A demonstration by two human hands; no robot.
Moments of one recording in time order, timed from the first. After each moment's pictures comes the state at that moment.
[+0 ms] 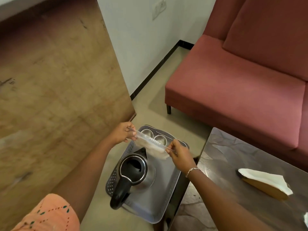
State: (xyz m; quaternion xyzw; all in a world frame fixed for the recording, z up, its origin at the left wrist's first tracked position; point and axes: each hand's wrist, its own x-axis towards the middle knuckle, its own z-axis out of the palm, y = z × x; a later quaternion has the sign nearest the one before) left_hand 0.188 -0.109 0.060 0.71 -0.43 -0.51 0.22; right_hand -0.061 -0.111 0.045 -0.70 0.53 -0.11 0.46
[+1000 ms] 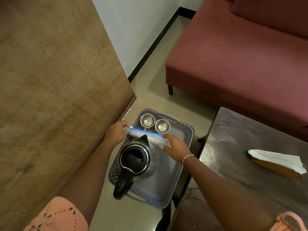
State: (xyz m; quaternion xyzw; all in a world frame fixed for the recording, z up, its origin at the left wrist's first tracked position) left_hand 0.197 -0.091 -0.011 0.81 -0.44 -0.38 0.11; right_hand -0.046 -0.107 -0.023 -0.75 0.50 0.00 0.44
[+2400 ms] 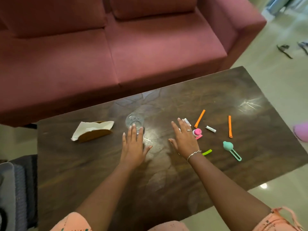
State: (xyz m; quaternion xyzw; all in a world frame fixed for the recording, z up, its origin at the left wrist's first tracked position) left_hand -0.503 0.042 0.031 0.46 -0.87 -0.18 -0.10; right_hand -0.688 0.121 0.011 -0.58 0.81 -0.06 0.10
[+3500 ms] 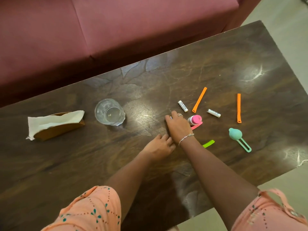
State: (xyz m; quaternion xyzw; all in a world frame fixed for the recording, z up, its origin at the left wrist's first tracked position) left_hand -0.614 0.070 -0.099 0.01 -0.97 -0.10 -0.21; right_hand -0.734 0.094 -0.087 -0.57 0.80 0.03 0.21
